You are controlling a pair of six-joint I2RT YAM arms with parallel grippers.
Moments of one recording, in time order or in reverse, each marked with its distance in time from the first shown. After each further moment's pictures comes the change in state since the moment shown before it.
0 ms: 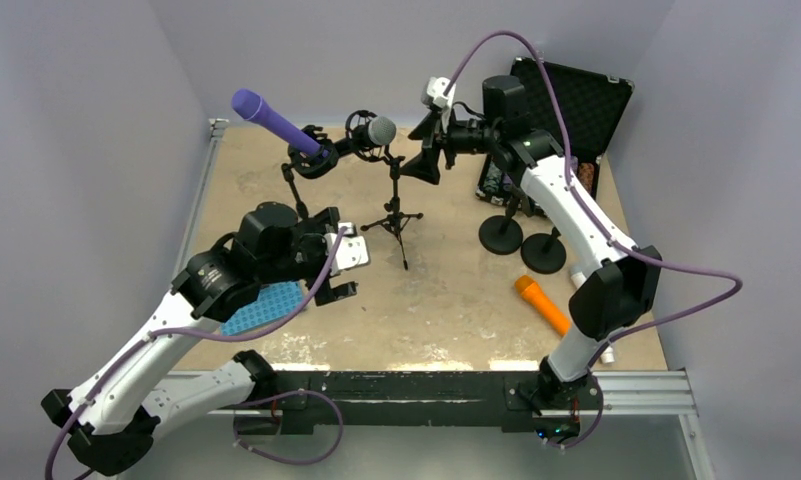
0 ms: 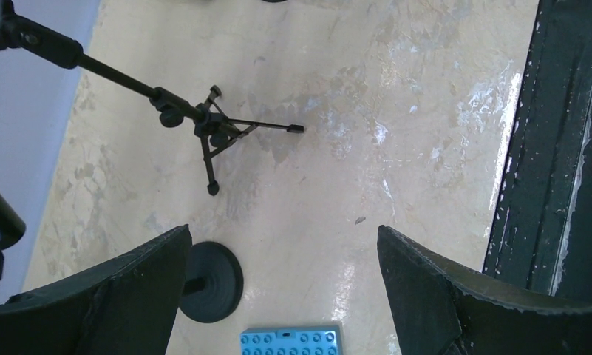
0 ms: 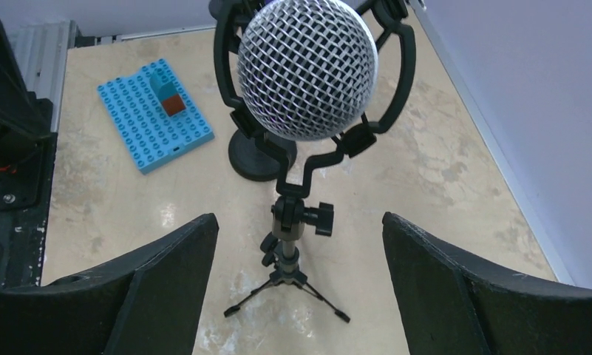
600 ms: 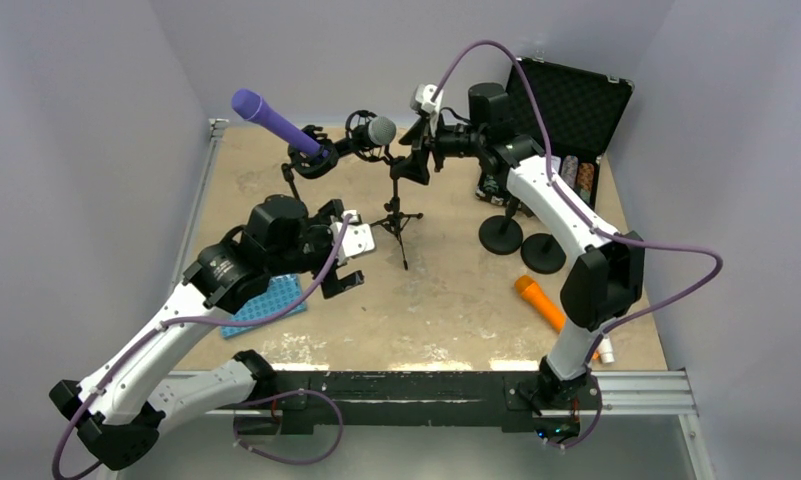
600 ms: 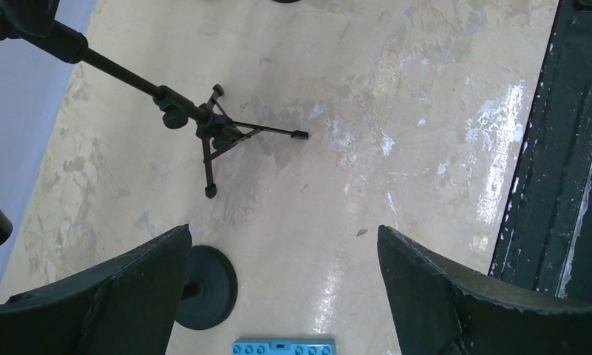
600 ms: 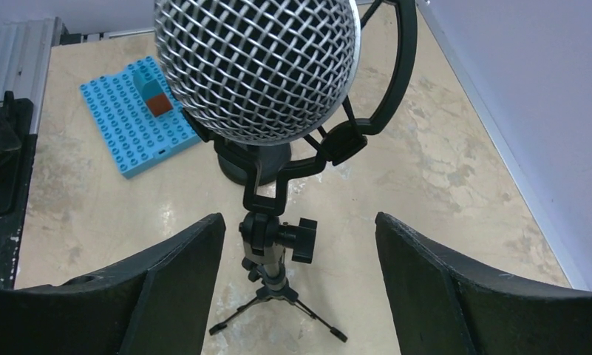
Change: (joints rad) left arm 0.030 0.053 -0.024 0.076 0.006 -0.069; right arm 0.027 0.063 -0.043 0.134 -0.008 0.017
